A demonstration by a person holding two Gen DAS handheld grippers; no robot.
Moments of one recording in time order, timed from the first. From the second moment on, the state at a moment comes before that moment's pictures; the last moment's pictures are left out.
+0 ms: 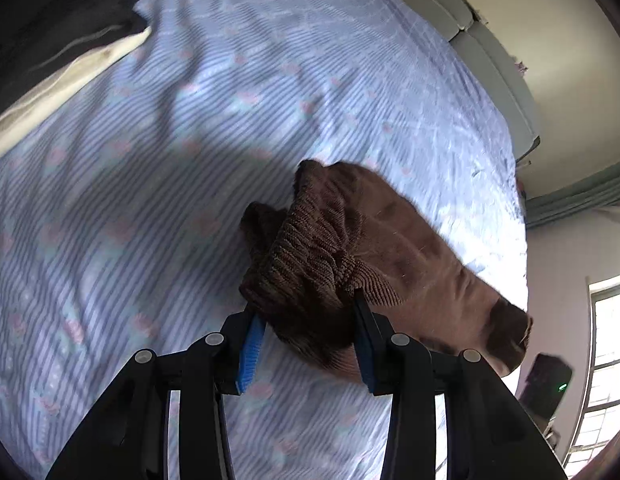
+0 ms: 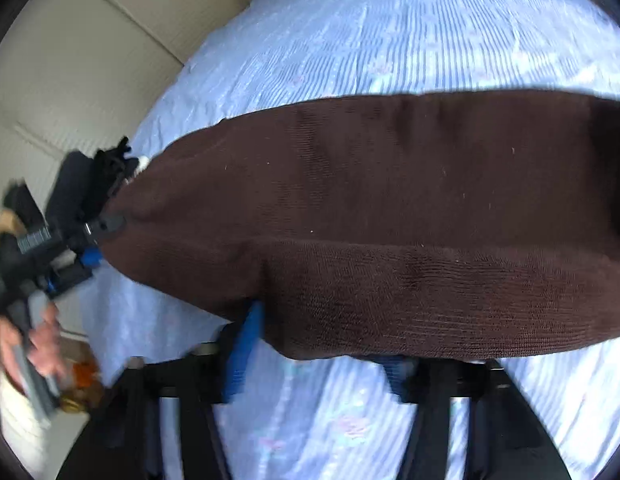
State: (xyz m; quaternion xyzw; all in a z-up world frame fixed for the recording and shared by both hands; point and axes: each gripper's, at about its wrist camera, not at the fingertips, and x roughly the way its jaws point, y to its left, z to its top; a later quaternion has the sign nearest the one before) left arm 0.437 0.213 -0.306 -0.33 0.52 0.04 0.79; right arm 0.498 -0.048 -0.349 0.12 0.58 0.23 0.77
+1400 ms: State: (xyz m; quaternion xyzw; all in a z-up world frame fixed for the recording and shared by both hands) left arm 0.477 0.191 -0.310 -0.12 0.58 0.08 0.80; right arm 0.495 -0.089 -0.255 -0.14 0.43 -0.12 0.88
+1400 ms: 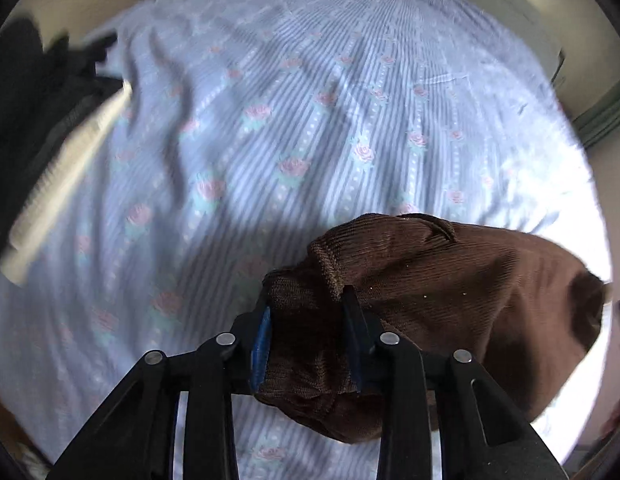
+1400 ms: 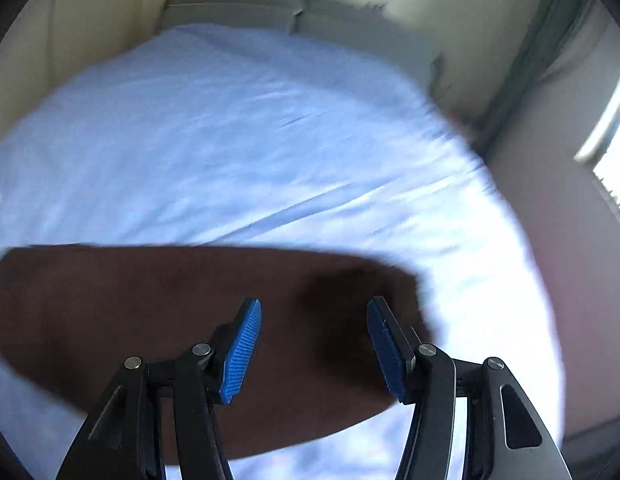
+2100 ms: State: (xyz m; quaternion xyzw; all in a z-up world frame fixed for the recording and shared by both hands) left arm 0.488 0.040 -0.256 0.01 0.53 0.03 0.85; right arm 0.573 -0.253 -0.289 0.06 0.50 -0.02 0.86
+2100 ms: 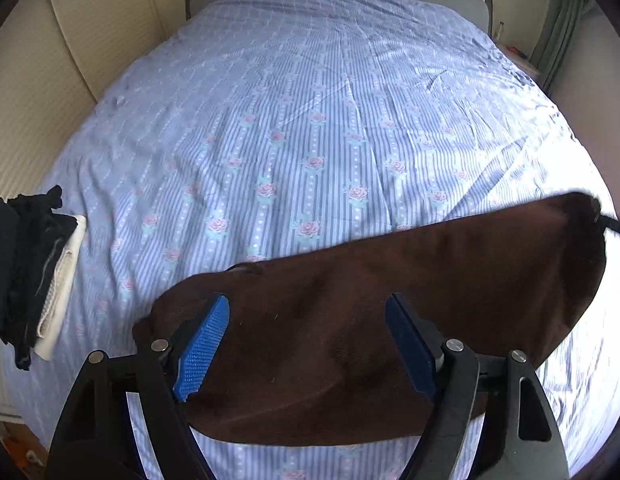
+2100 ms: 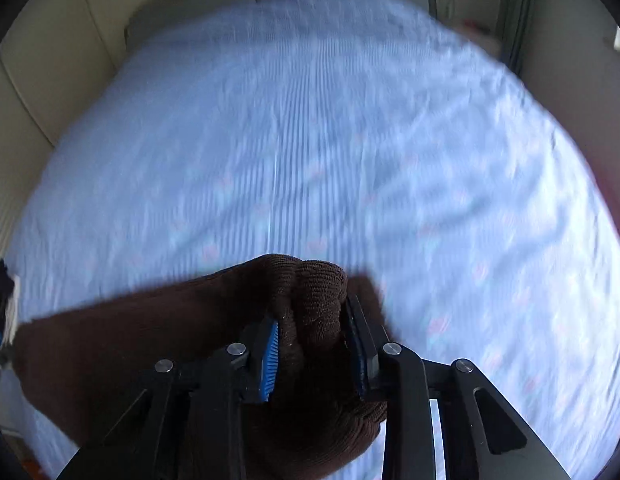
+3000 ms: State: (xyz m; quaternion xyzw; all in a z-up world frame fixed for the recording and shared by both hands) left arm 0.473 -0.019 -0.271 0.03 0.54 -0.02 0.84; right arm 0.546 -0.312 -0.354 0.26 0.50 -0.06 0.82
